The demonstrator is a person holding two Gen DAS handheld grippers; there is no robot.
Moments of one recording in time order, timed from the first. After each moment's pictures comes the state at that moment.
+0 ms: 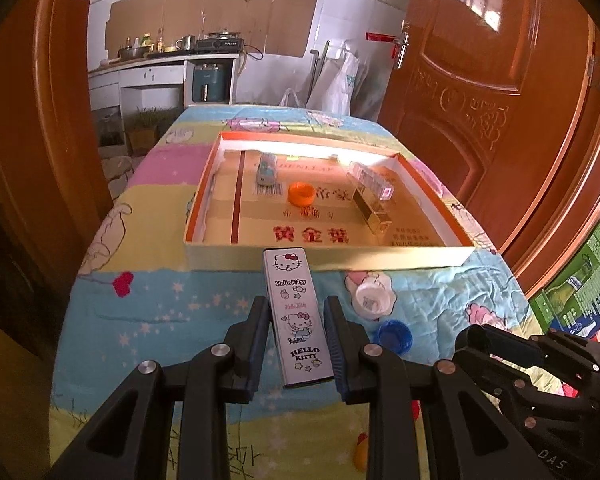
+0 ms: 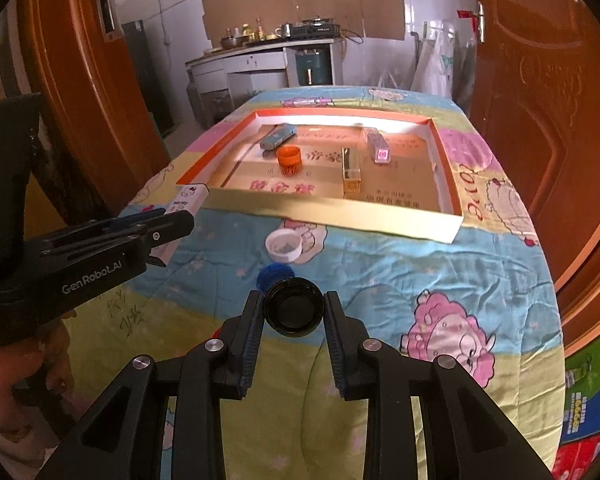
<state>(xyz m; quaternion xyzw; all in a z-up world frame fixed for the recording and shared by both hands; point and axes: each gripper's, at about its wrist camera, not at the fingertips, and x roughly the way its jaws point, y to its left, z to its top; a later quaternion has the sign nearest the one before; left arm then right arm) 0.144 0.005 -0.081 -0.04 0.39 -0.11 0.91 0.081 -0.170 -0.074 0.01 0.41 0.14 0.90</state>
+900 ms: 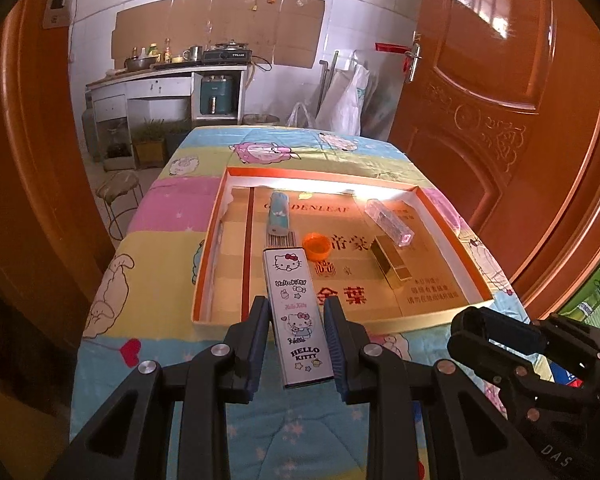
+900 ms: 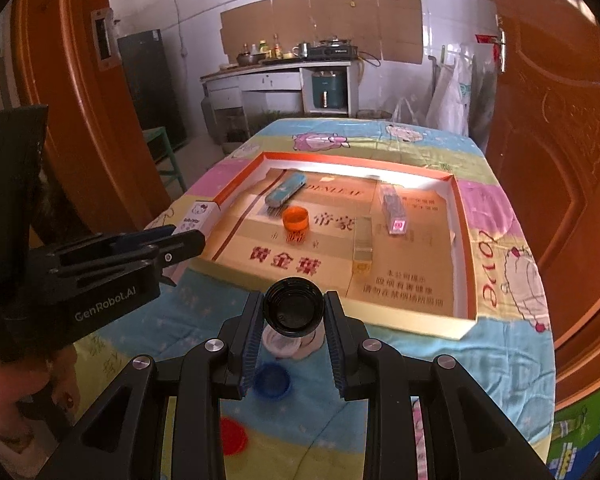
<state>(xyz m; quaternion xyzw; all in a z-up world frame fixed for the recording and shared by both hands) 0.198 0.008 -0.062 -0.04 0.38 -0.10 0.92 0.145 -0.160 -0.049 -0.01 0.38 0.17 0.91</state>
